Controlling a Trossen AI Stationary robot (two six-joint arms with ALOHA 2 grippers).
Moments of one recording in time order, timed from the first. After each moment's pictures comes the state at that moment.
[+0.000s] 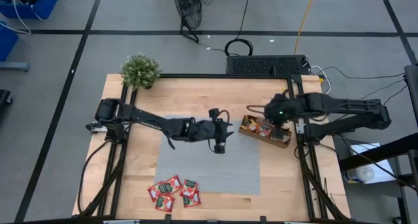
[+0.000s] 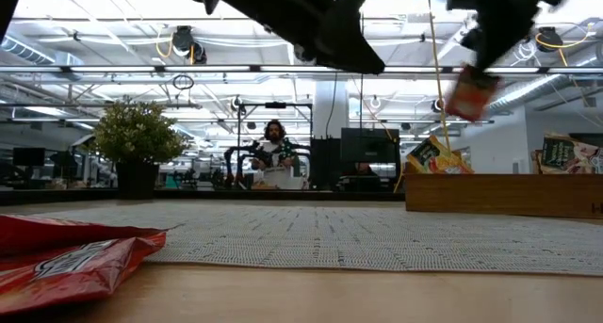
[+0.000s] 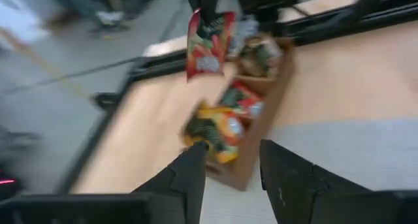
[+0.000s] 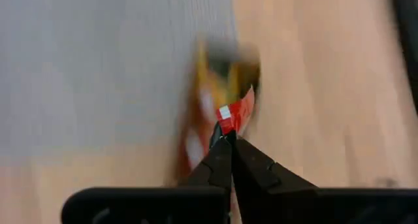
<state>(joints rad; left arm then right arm) -0.12 1.85 1.25 0.20 -0.39 0.21 -0.07 0.99 1.00 -1.07 0.13 0.07</state>
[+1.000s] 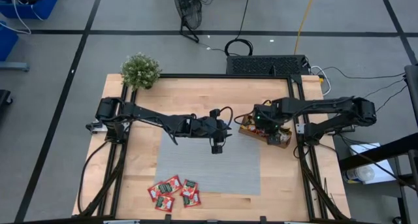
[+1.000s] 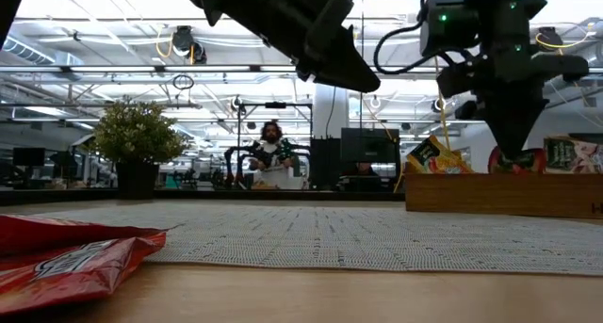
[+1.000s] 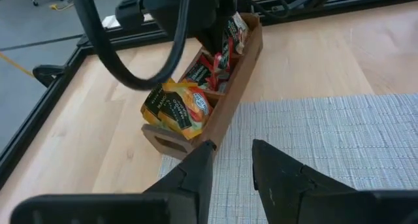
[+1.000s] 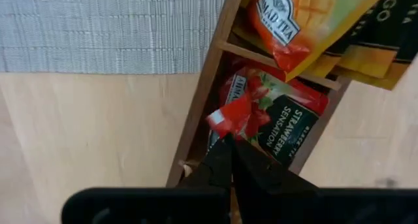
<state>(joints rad) -0.07 1.85 1.25 0.10 -0.20 0.12 -0.17 1.28 0.83 -1.05 -0.08 -0.12</state>
